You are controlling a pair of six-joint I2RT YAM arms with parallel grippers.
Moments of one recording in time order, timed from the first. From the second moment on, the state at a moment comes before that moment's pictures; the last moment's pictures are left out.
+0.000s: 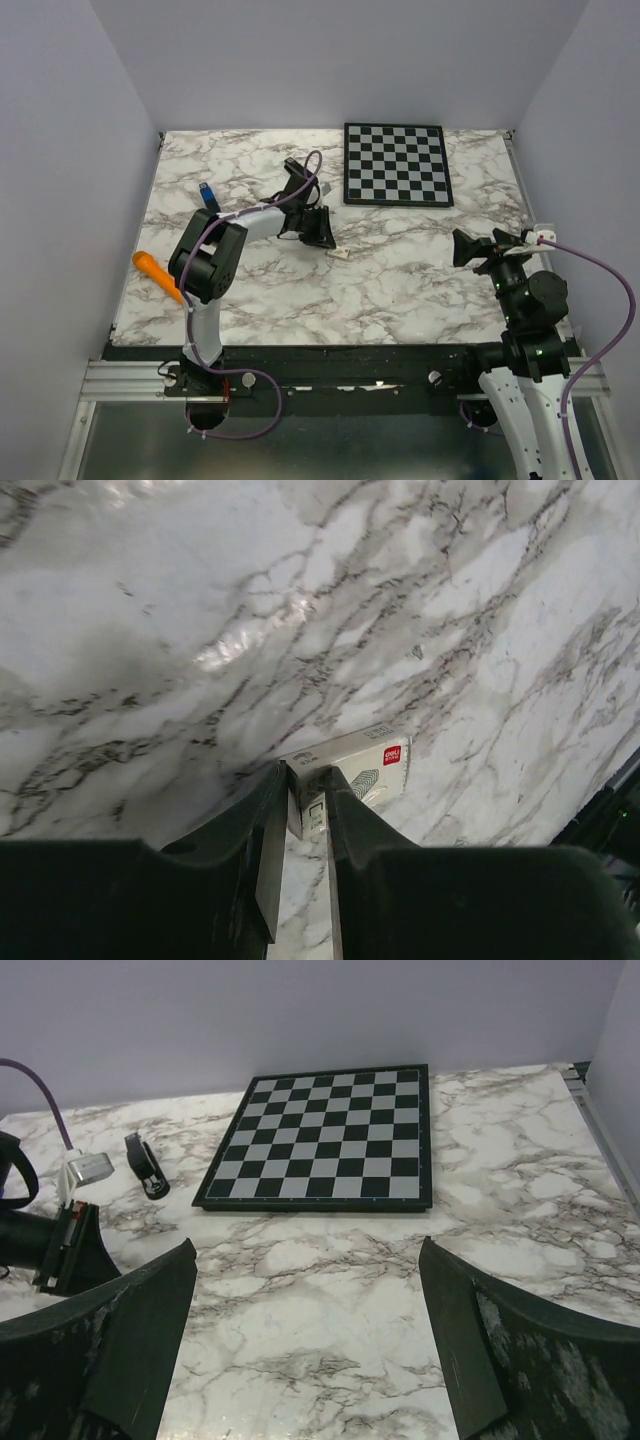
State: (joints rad) left arm -0.47 1.98 1.25 -0.22 0.46 -0.44; right arm 0.12 0.28 0.54 -0.22 0.02 0.16
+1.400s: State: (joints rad) left arm -0.69 1.64 0.75 0.11 0.37 -0.77; right arm 0.40 1.21 0.58 -0.30 -0.41 0.65
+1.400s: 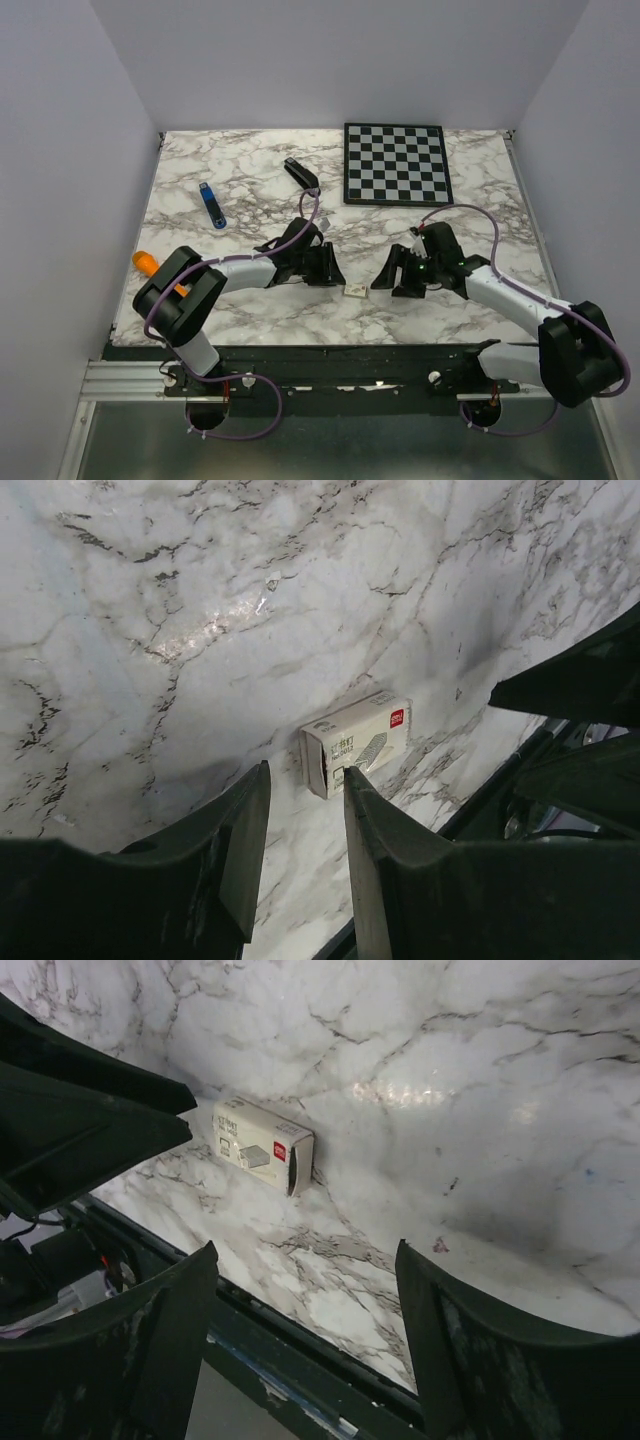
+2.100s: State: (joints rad) left arm -0.69 1.63 0.76 0.07 0.37 -0.70; right arm 0.51 1.42 0.58 -0.13 -0.38 0.81
